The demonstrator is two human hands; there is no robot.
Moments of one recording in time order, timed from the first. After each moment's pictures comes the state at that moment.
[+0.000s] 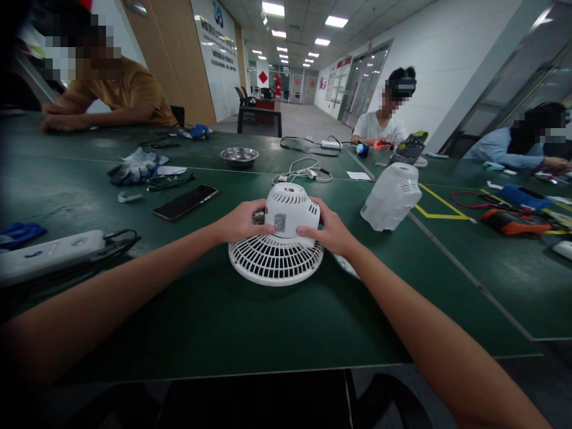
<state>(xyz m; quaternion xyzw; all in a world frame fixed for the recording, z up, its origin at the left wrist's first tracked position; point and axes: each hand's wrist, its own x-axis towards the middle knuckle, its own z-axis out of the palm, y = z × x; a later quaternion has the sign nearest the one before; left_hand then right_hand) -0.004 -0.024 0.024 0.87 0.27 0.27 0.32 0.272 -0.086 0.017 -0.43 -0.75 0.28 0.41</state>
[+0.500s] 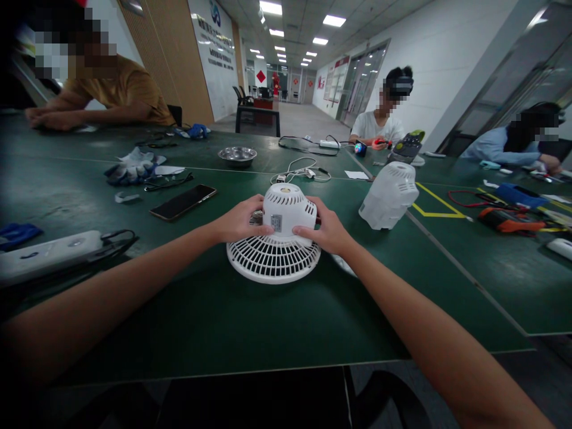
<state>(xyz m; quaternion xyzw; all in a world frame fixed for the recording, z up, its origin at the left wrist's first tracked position) -0.004 -0.022 0.024 0.88 0.27 0.25 0.29 0.265 -0.087 0.018 -0.43 -0.77 0.23 0.41</state>
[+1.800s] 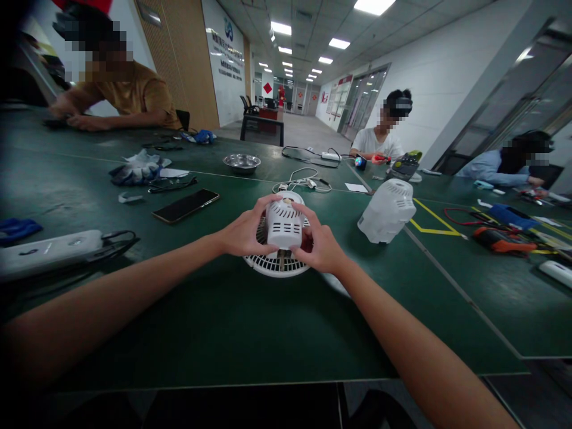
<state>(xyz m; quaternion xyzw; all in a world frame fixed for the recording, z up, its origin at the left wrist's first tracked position) 0.003 -0.028 0.017 0.89 0.16 0.36 0.22 0.251 -0.106 0.027 -0.41 -0.82 0.20 0.34</state>
